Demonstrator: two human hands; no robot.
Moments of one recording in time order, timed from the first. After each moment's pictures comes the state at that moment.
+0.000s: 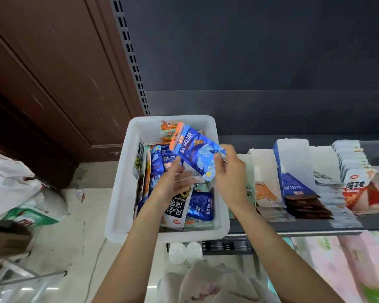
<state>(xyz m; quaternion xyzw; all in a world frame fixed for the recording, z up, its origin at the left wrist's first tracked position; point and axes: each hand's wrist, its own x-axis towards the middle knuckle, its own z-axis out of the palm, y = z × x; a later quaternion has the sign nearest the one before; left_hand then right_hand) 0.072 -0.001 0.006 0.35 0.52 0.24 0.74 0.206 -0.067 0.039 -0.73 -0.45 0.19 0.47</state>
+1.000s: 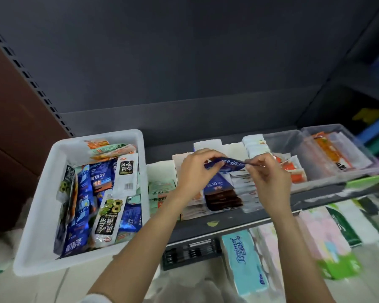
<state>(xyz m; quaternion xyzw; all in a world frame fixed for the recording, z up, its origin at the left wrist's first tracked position) 0.291 -0.093 0.055 0.84 0.24 0.33 0.36 0.413 -0.226 0.063 -0.76 -0.40 0.03 0.51</state>
